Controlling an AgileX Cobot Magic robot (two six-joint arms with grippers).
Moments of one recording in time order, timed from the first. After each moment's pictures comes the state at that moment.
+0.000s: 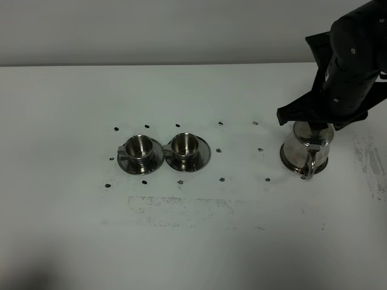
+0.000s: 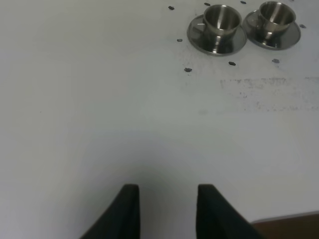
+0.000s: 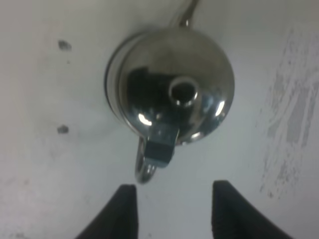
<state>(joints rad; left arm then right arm) -0.07 -0.01 -0.46 -0.08 1.07 0.02 0.26 1.77 -1.41 -0.21 1.08 0.28</state>
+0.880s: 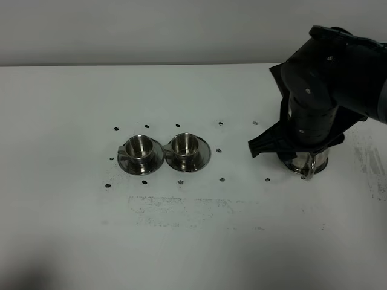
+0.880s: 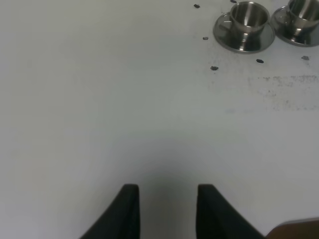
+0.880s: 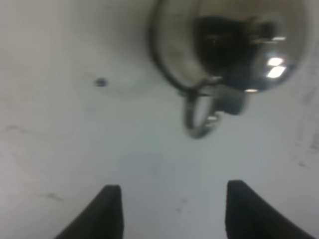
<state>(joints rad) -0.07 -0.01 -0.46 0.00 1.07 0.02 0.44 1.77 -1.34 -0.29 1.11 0.44</state>
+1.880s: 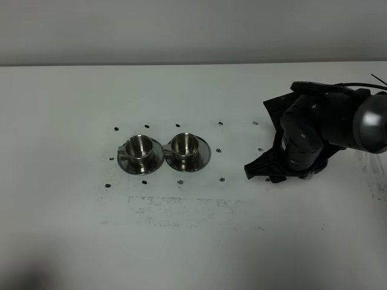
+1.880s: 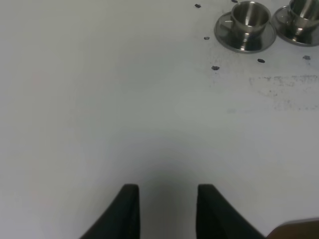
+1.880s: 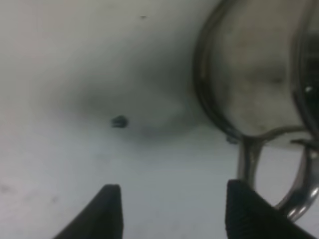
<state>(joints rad) -0.07 -0.01 -0.46 0.00 1.07 0.02 0.38 1.88 -1.15 -0.32 0.73 0.48</state>
